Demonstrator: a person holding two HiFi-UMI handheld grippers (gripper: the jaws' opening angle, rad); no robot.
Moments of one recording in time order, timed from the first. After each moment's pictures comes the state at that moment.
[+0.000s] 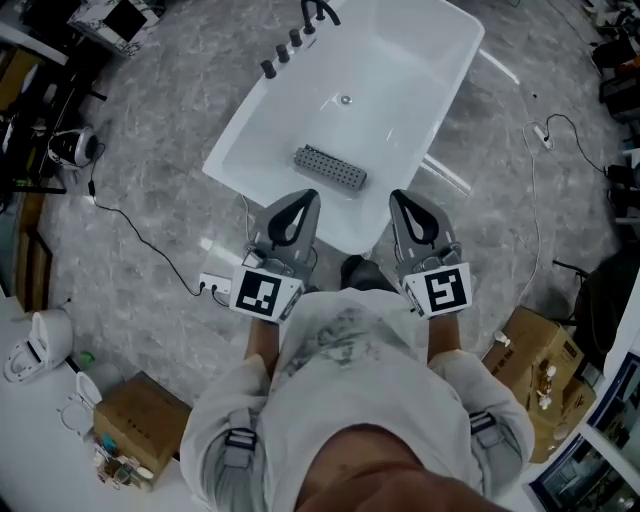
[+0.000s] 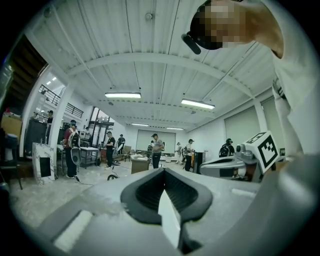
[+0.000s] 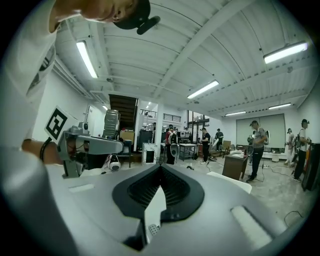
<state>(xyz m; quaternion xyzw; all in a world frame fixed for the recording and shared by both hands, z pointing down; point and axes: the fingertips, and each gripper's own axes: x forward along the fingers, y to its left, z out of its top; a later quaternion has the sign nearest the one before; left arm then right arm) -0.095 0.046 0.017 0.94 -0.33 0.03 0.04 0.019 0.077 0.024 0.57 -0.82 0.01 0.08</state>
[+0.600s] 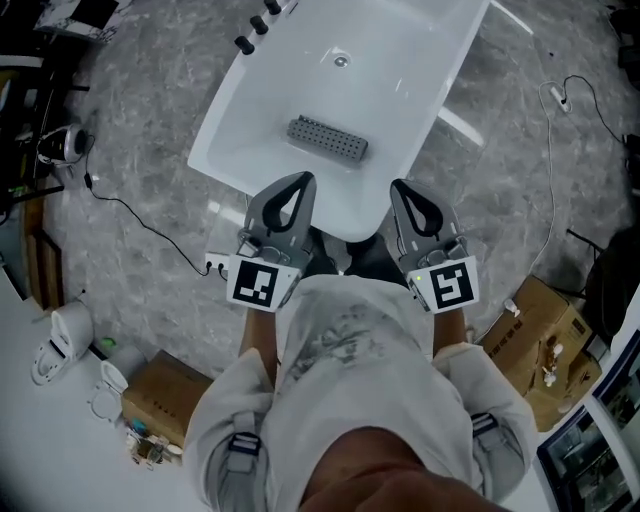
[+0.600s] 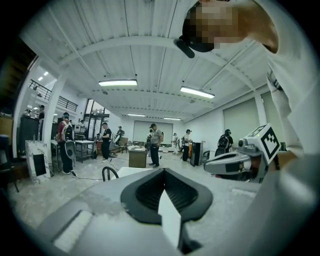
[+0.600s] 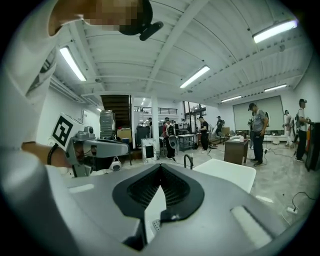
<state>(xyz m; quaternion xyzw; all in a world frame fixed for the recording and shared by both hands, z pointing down) -0.036 -0.040 0.079 0.95 -0.31 0.08 0.06 0.071 0.006 0.085 0.57 -0.81 0.09 0.07</state>
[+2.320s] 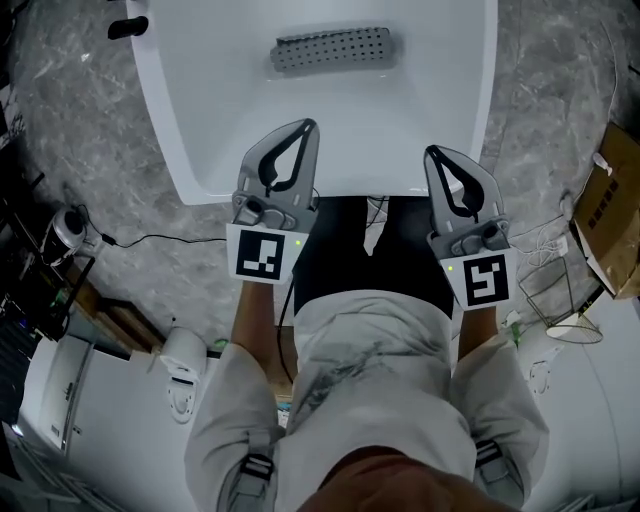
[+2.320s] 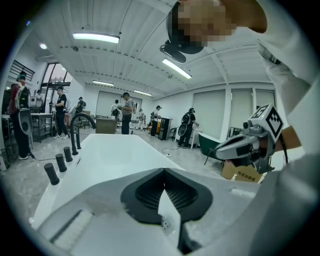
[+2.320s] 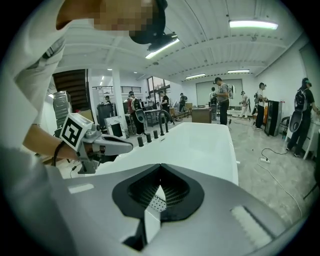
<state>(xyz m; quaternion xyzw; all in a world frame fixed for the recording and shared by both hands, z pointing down) -0.067 -0.172 0.395 0.97 -0.06 0.20 0.08 0.009 -0.065 0.371 0.71 -0.65 0.23 0.12</state>
